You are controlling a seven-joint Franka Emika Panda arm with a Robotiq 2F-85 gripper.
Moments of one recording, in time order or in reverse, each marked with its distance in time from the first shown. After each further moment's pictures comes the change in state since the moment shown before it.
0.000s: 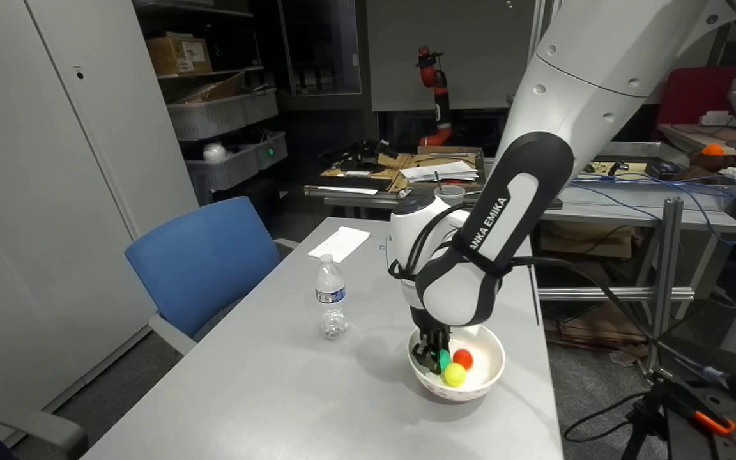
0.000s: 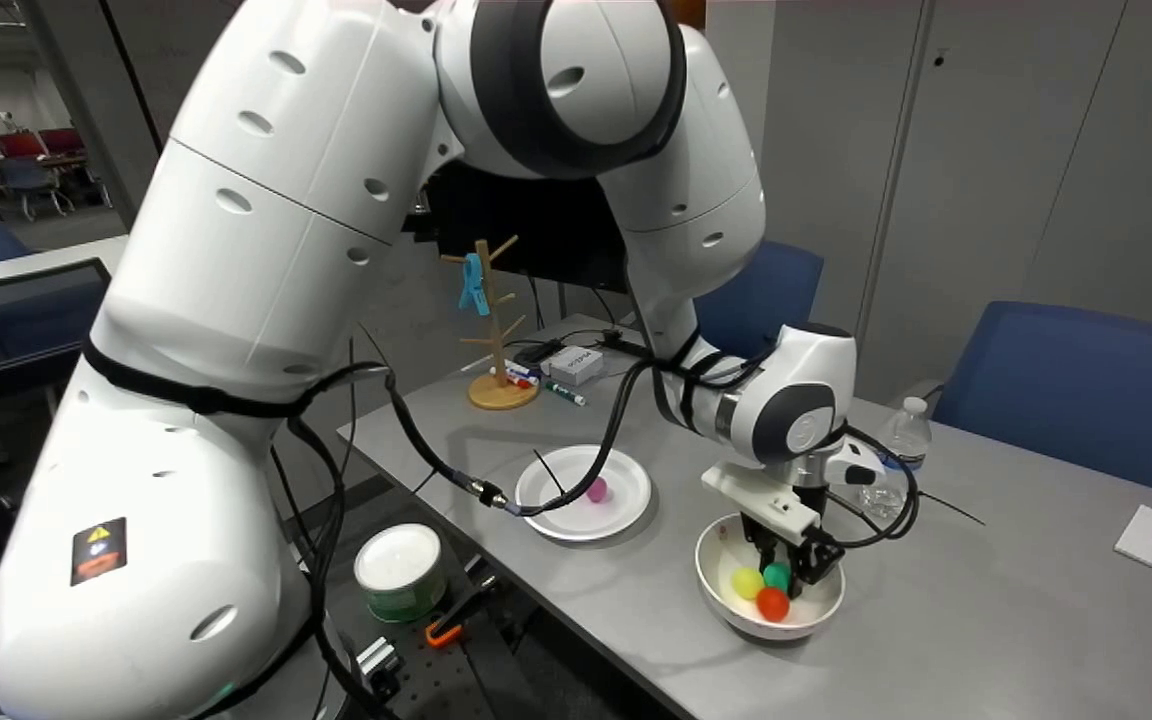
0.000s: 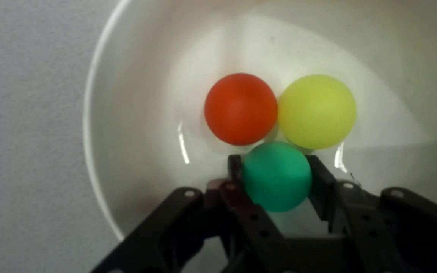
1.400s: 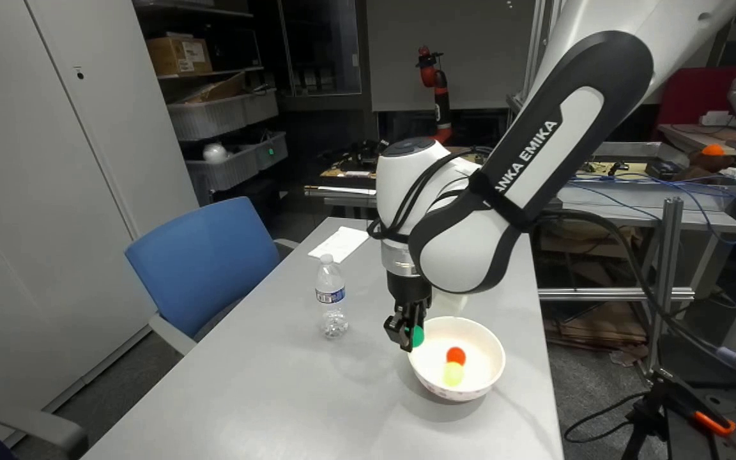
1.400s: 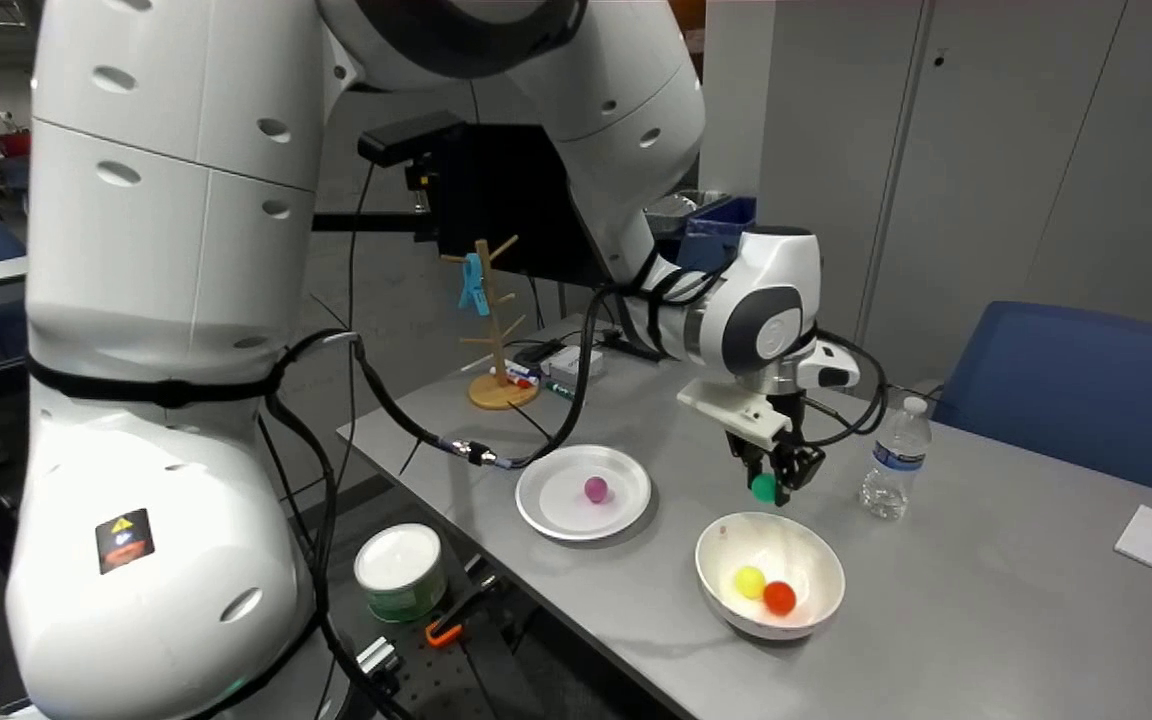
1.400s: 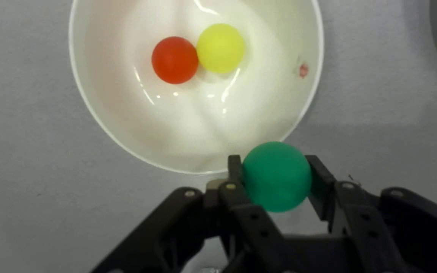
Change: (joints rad) arm 0.087 -0.231 0.011 -0.091 -0.001 -0.001 0.076
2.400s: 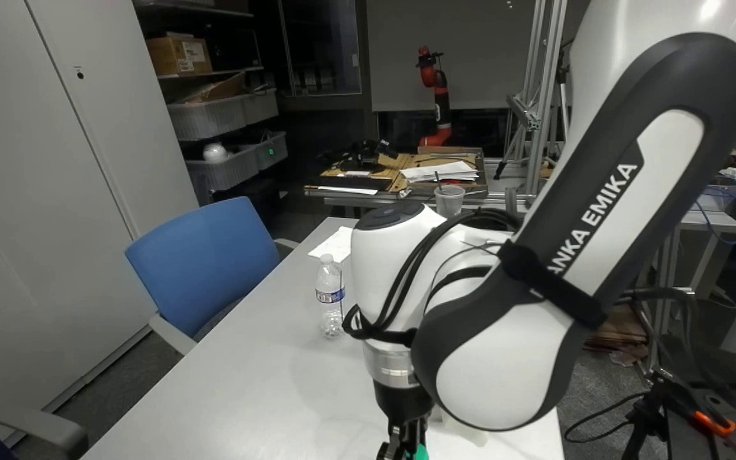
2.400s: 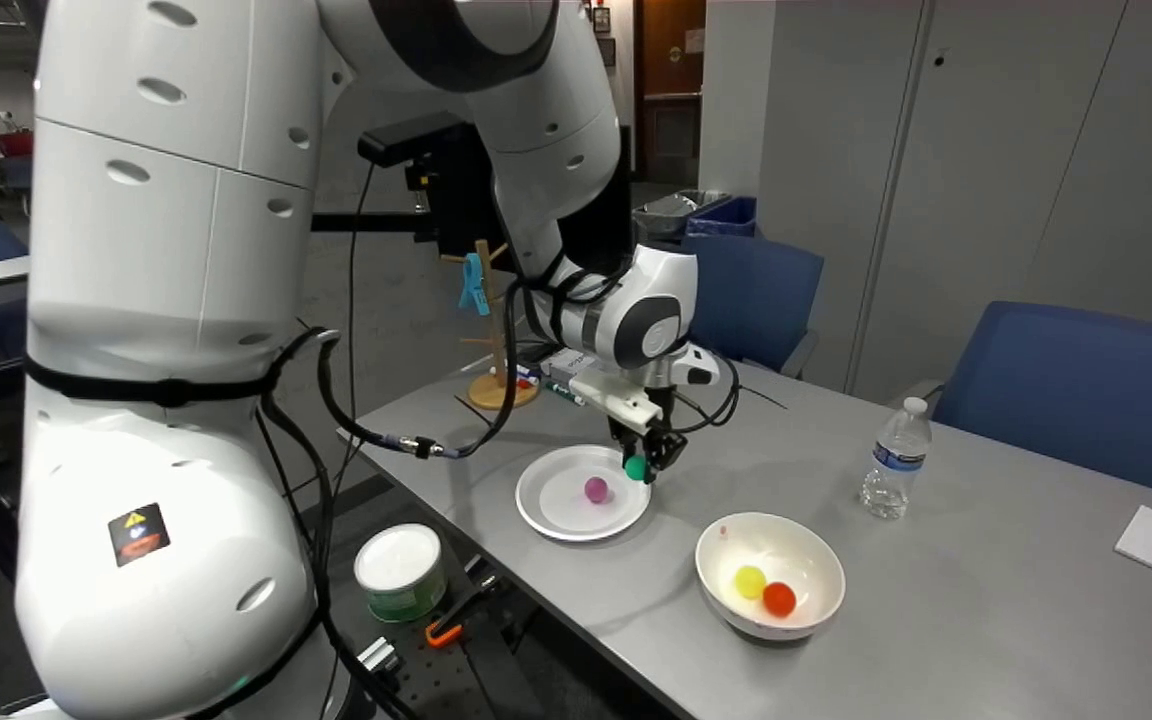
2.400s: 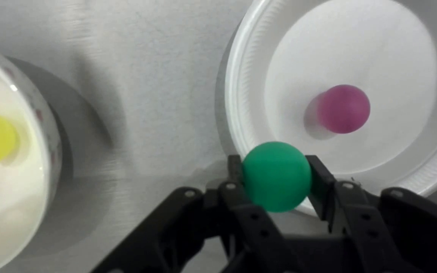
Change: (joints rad) arm 0.049 0.007 0.228 -0.095 0.116 -0.001 0.018
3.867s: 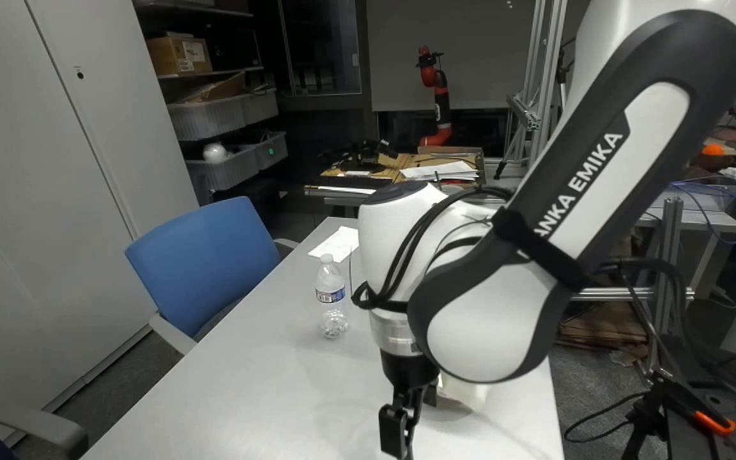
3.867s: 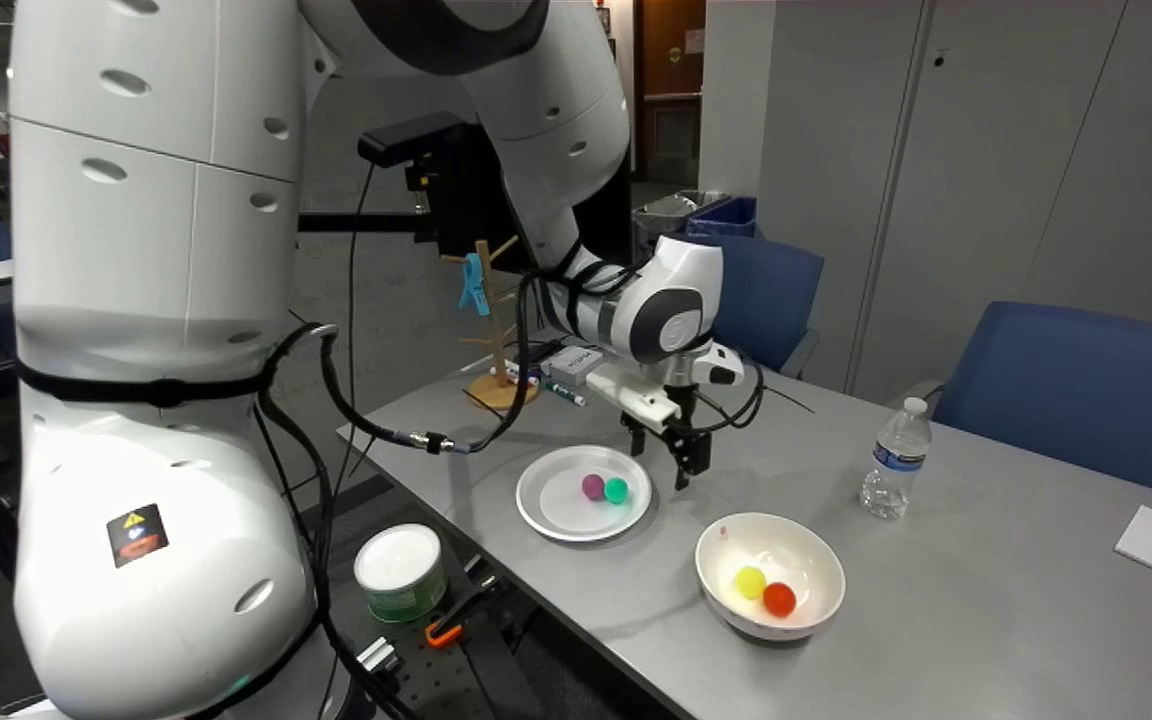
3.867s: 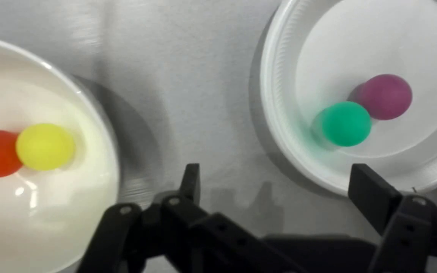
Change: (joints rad) arm -0.005 -0.040 -0.057 -0.003 0.028 -0.048 0.000
